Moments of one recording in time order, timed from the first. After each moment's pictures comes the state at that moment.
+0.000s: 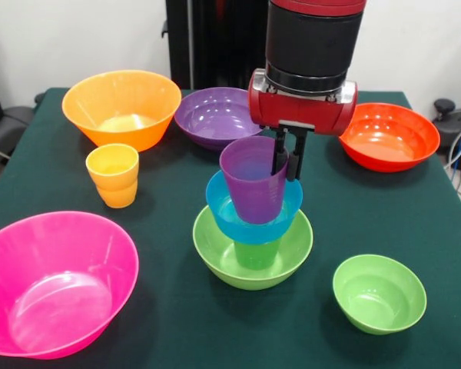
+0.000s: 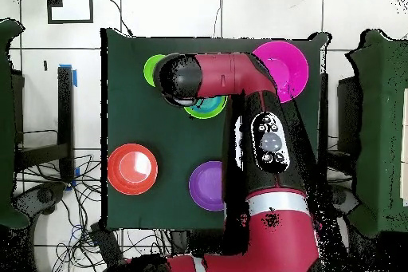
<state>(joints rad) -0.27 -0.59 0.23 1.29 -0.29 0.82 2.03</state>
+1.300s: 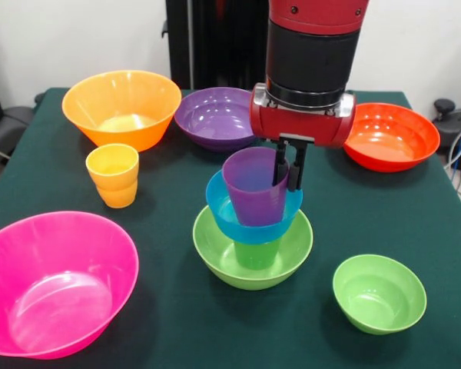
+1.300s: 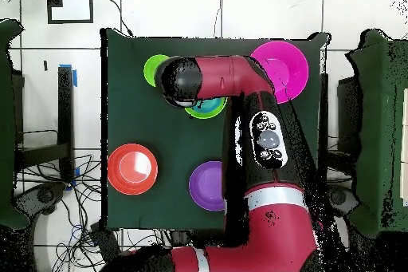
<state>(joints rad) -0.27 -0.57 0.23 1.30 -0.29 0.80 2.03</state>
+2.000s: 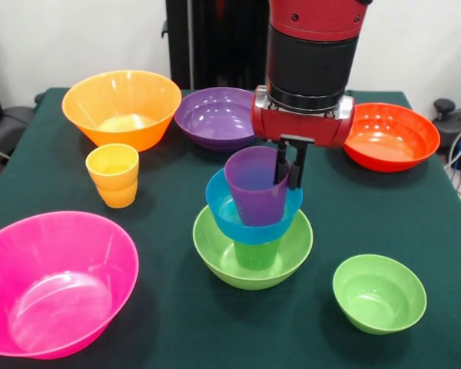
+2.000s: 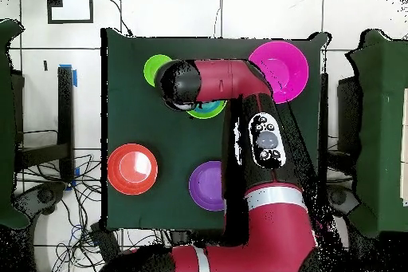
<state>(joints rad) -0.27 -0.56 0.23 1.32 -0.29 0.80 2.03</state>
